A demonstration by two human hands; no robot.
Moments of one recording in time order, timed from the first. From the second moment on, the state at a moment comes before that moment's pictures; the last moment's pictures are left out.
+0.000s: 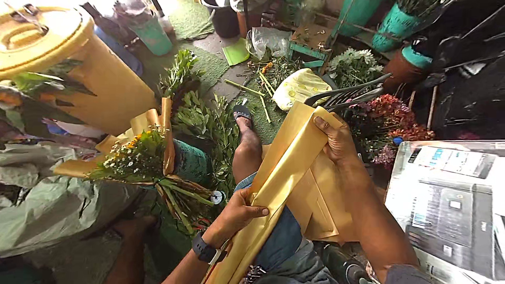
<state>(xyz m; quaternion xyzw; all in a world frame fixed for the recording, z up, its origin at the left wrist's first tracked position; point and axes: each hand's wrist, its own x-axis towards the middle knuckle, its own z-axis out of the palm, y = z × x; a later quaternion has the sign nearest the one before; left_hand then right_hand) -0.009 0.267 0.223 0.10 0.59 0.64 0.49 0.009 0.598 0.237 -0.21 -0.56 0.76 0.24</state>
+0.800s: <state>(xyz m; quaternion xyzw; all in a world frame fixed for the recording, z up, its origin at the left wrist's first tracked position) -0.018 0.280 0.279 0.20 0.56 0.66 0.46 0.004 0.577 0.355 0.02 -0.68 0.71 0.18</state>
